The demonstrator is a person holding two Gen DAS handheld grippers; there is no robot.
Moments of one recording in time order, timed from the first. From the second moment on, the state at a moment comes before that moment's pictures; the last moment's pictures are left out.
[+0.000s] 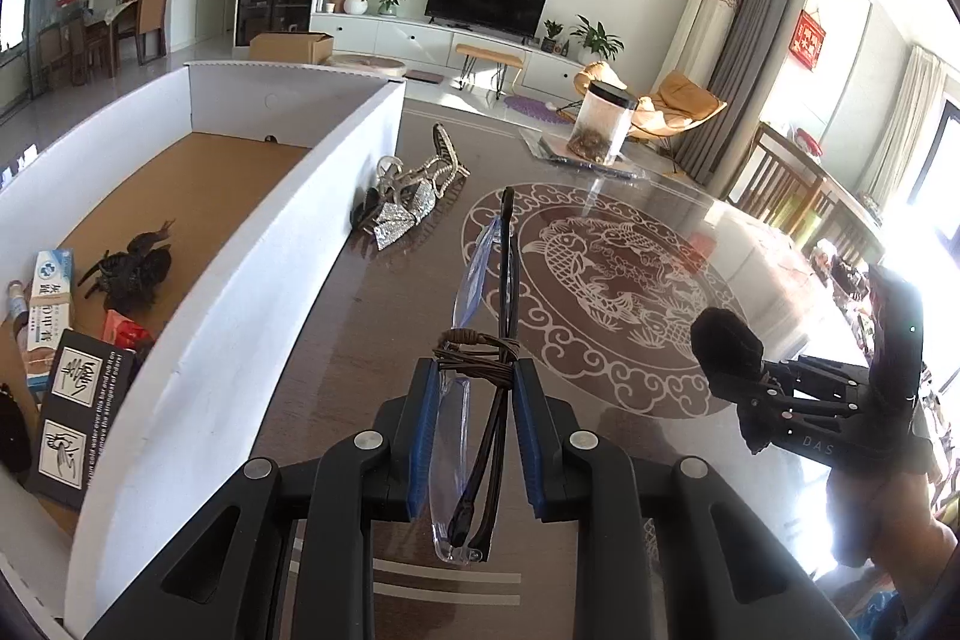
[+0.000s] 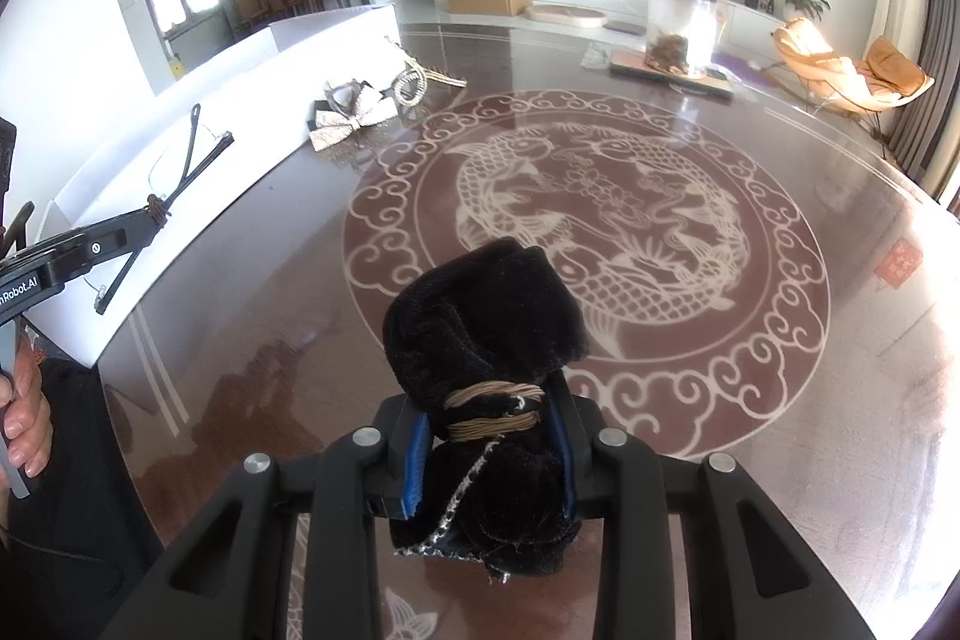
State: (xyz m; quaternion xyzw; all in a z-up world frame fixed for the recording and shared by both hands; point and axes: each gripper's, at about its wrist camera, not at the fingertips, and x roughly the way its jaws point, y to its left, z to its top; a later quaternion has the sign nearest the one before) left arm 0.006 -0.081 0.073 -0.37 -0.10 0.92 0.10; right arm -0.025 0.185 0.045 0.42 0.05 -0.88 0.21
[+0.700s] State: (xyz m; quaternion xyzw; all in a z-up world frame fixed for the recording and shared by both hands) left arm -0.022 -0.319 0.044 -0.48 -0.15 0.85 -0.16; right arm -0.098 -0.186 0.065 0.42 0.09 -0.77 0.46
